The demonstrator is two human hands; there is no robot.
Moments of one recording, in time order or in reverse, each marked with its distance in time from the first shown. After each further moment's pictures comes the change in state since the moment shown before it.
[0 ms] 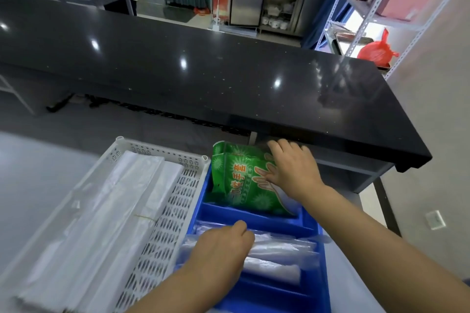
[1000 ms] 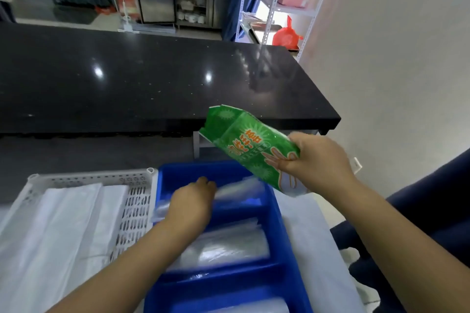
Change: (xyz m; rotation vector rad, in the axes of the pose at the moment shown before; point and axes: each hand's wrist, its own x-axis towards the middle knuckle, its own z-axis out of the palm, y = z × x) left_hand 0.082 -0.030 0.003 0.002 0.118 0.003; right_hand -0.098 0.035 -0.117 0.239 0.002 0.512
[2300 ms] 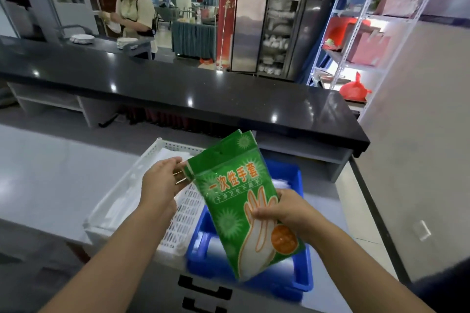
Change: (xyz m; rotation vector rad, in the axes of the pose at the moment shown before) left_hand -0.203 -0.003 -0.095 -1.736 0.843 -0.865; right_hand -0.157 -0.067 0.007 1.058 -0.706 0.122
